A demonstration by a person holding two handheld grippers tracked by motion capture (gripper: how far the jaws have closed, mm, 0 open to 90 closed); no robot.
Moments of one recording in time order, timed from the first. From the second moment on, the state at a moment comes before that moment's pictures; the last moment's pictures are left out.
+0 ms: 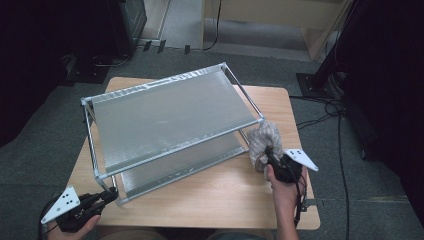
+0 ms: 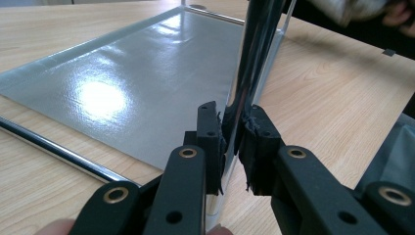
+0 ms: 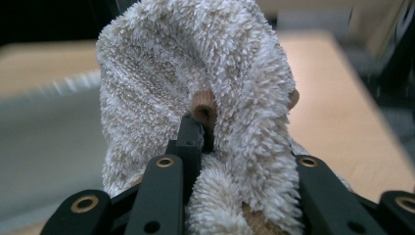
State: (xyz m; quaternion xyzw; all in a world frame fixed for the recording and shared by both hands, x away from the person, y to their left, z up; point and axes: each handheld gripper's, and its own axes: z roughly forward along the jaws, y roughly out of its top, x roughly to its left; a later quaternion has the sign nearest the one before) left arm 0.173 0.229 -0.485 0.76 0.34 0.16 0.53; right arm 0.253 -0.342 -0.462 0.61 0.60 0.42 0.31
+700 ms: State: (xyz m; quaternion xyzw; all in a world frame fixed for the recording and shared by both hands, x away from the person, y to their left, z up) left arm 0.176 0.230 -0.487 0.75 0.34 0.15 0.54; right arm 0.278 -0.341 -0.478 0.64 0.58 0.40 0.30
